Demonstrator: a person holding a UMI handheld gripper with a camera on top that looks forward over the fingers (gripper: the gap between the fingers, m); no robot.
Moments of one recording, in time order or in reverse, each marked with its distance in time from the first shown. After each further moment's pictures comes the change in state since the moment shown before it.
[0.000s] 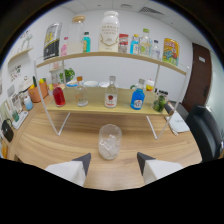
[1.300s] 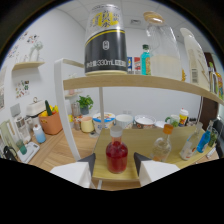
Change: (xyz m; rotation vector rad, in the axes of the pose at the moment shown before) arm -0.200 -0.151 0.113 0.311 -0.132 0.022
